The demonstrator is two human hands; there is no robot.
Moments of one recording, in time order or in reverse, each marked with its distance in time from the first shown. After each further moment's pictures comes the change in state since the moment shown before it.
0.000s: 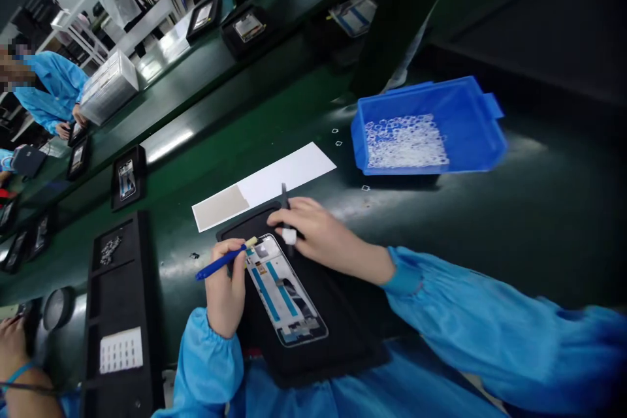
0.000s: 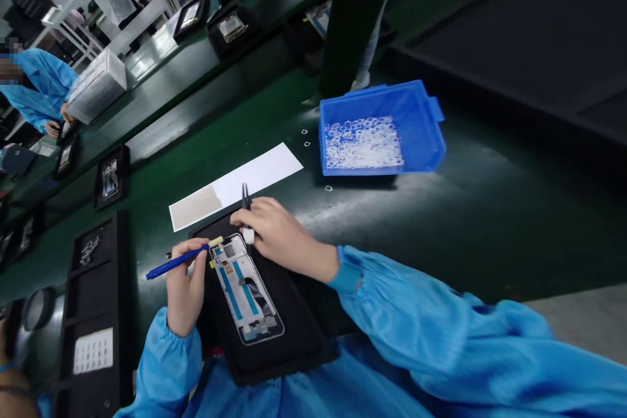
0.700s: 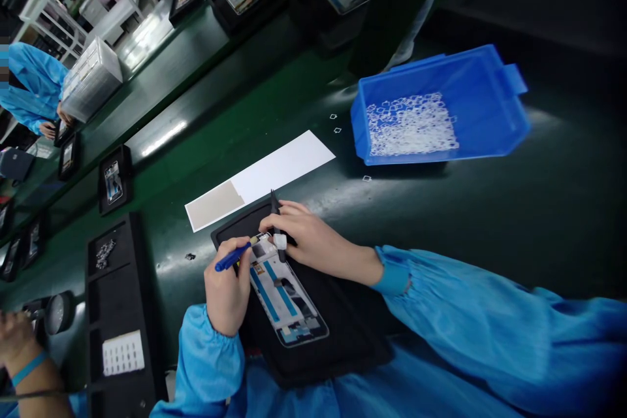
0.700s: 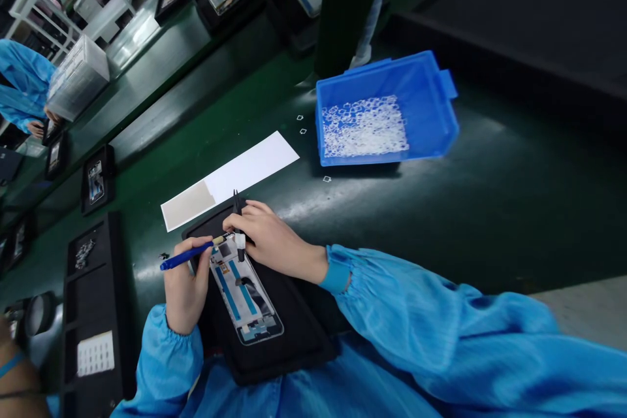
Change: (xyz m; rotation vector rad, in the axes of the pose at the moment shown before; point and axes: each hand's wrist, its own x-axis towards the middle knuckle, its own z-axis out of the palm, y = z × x) left_hand 0.013 0.010 0.006 0.209 -0.101 0.173; right_hand -0.004 -0.001 0.013 0.187 -0.124 0.135
